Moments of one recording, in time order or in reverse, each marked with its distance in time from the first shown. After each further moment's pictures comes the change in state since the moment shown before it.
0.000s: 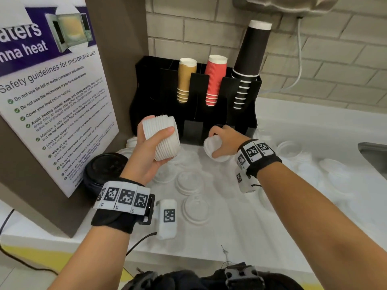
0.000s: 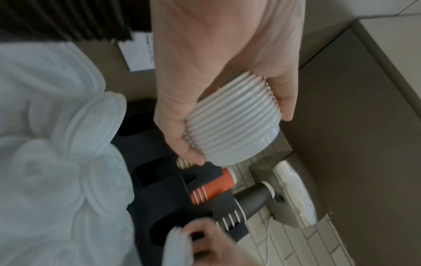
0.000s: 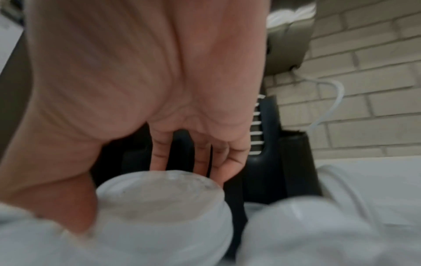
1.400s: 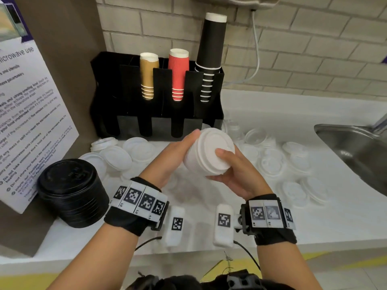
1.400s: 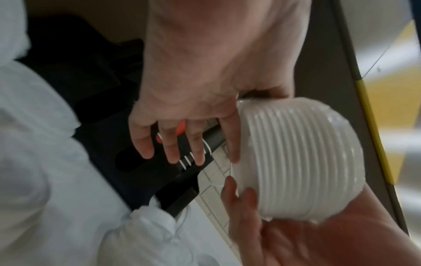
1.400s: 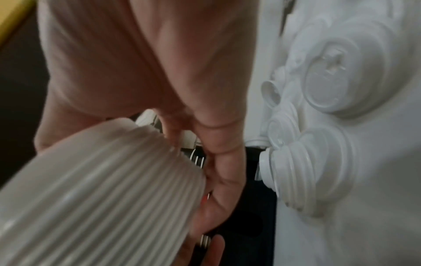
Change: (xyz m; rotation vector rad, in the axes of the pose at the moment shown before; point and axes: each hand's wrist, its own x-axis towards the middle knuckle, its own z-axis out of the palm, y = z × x) left_hand -0.023 -0.033 0.088 0.563 -0.426 -0.139; right_hand -0.153 -0.002 0.027 1.626 0.197 -0.003
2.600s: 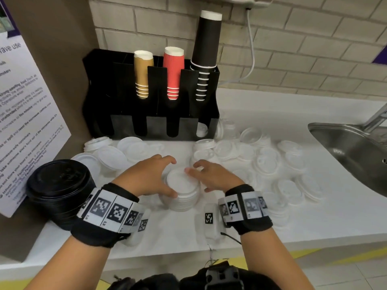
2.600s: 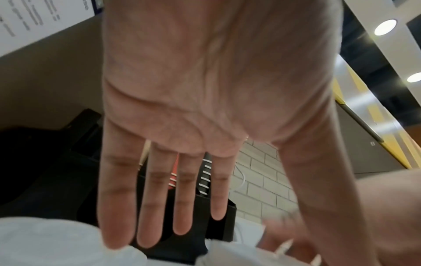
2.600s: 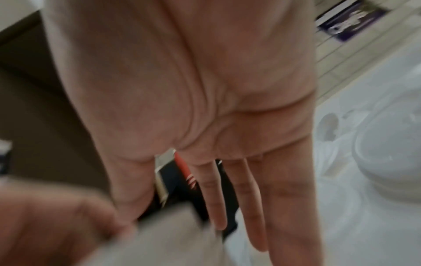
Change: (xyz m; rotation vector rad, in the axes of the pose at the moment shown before) left_hand -0.011 -0.023 -0.041 1.057 -0.155 -0.122; right_hand 0.027 0.024 0.012 -0.961 0.064 0.371
